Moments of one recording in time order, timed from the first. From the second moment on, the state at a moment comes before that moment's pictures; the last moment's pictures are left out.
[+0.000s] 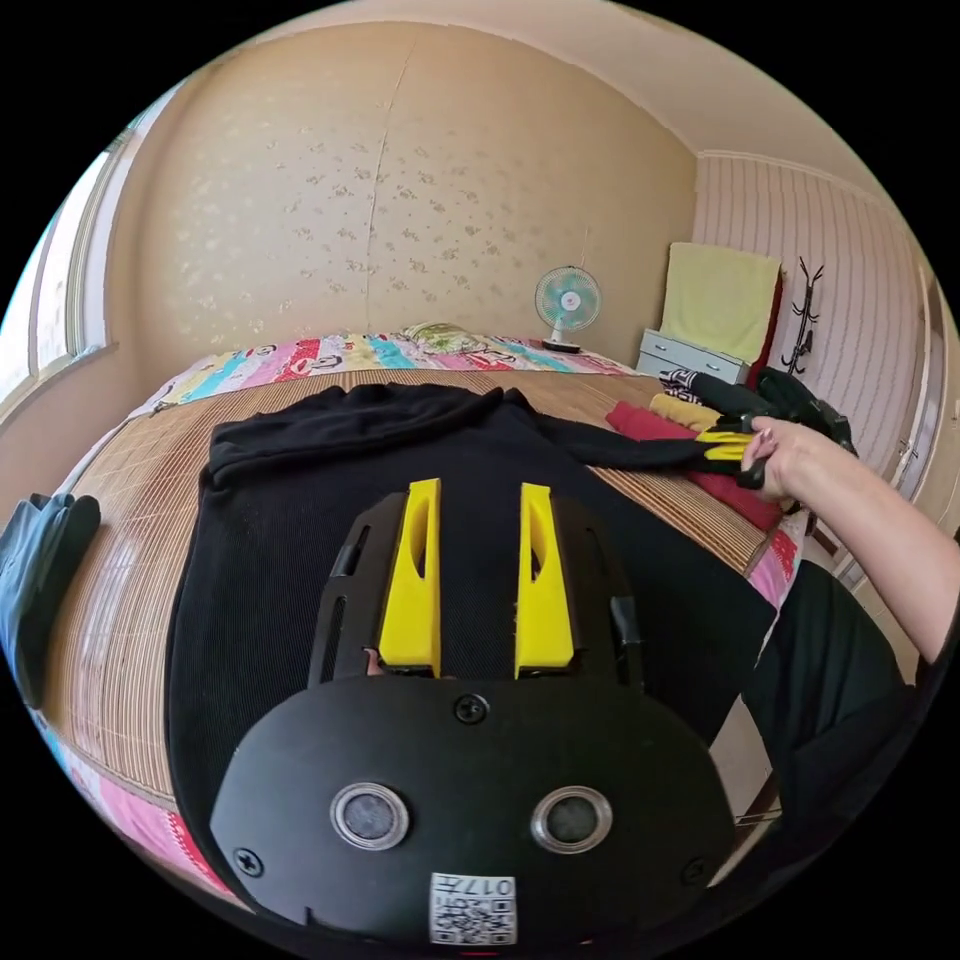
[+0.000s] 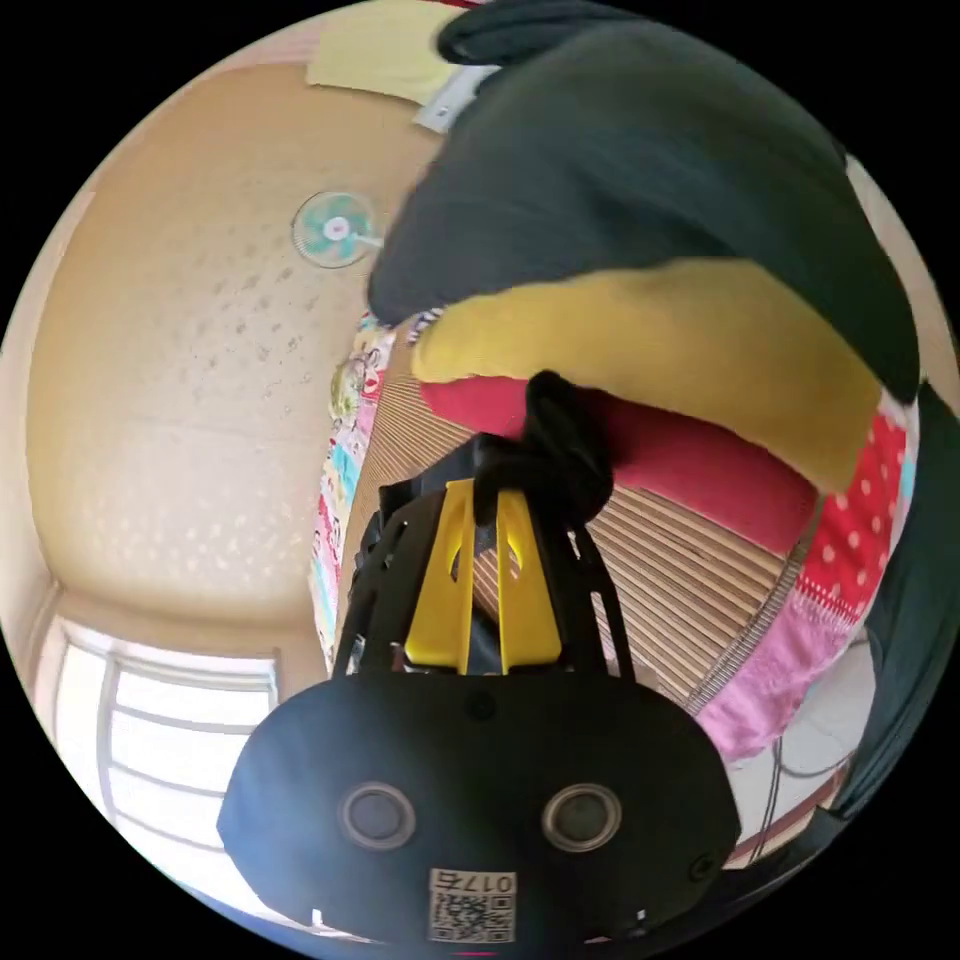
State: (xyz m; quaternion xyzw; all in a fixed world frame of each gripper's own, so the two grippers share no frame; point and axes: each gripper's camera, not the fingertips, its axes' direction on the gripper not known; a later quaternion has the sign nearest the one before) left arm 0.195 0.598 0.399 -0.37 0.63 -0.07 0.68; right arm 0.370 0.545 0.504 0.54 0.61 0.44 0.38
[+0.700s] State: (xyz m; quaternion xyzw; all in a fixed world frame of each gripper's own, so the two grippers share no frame) left arm 0.180 0.676 0.473 -0.45 0.63 -0.25 0.59; right arm 0.818 0.266 0.801 -0.09 0.59 0.25 0.77
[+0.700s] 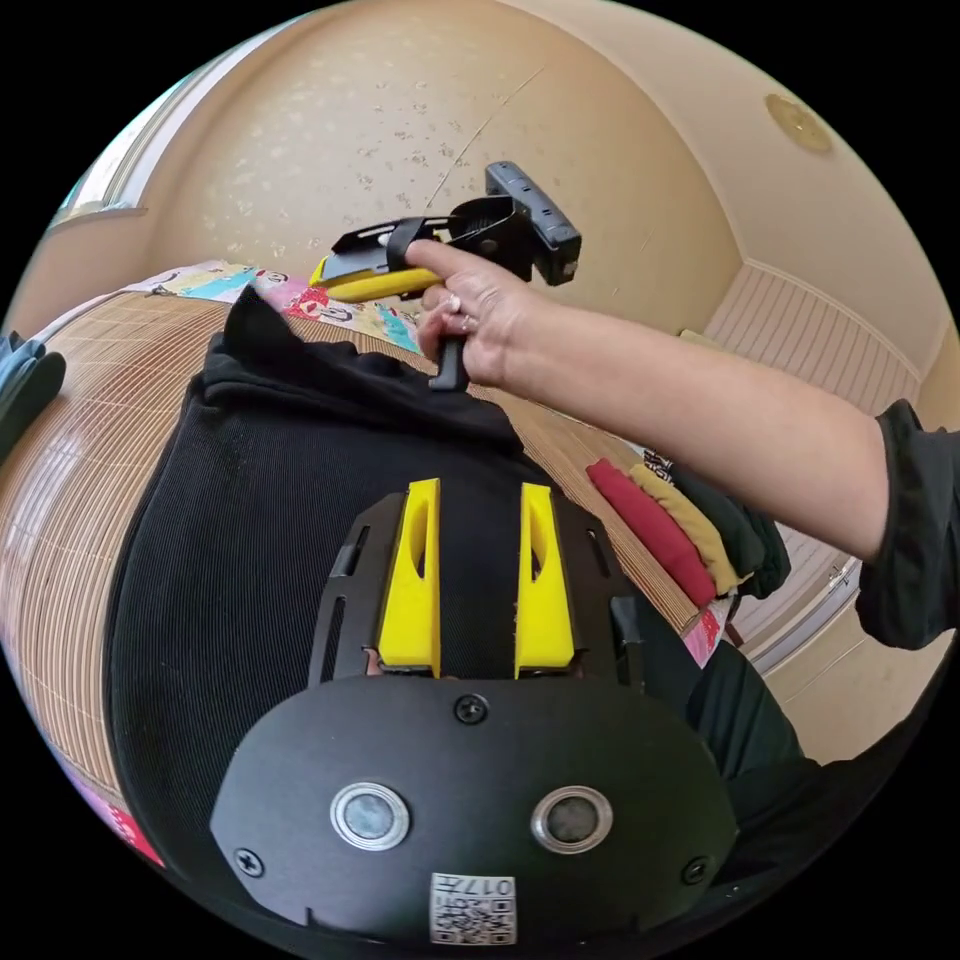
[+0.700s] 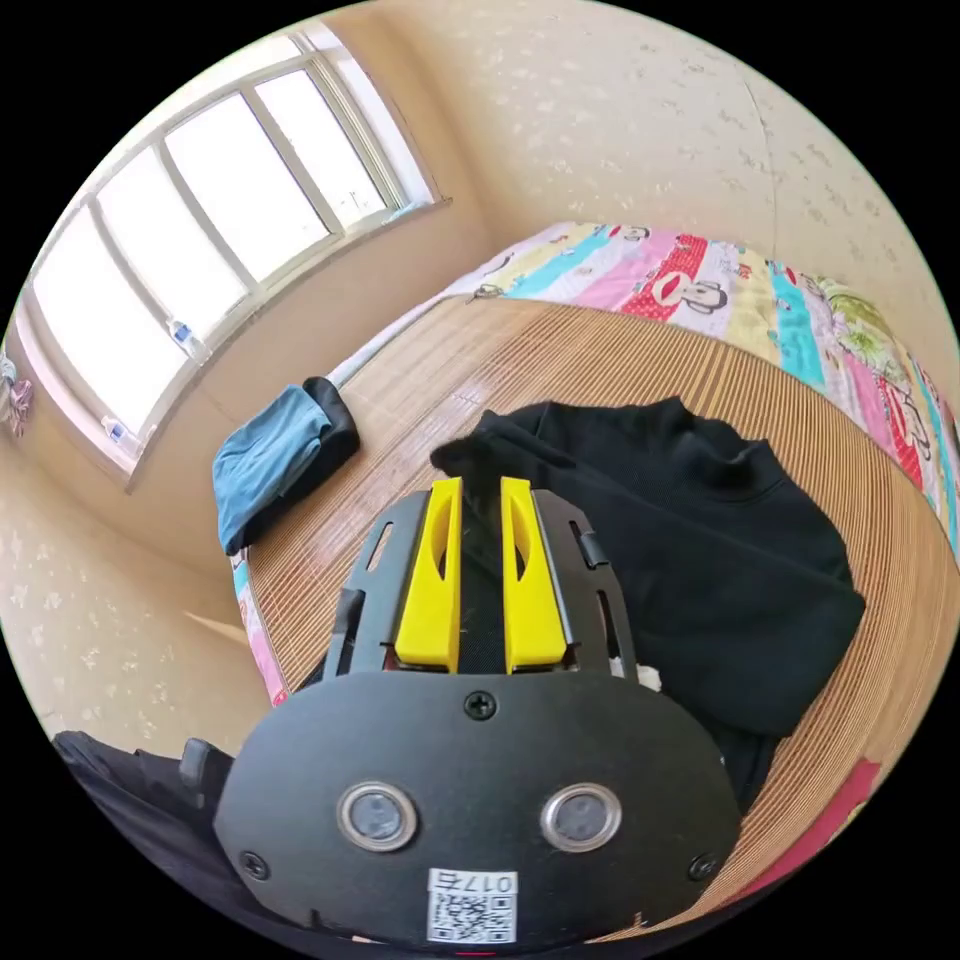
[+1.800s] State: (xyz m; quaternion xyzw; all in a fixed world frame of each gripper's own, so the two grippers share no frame) left arm 0.107 0.608 0.494 -0.41 0.57 -0.25 0.66; right arm 0.387 0.548 0.782 0.04 0.71 0.30 0.63
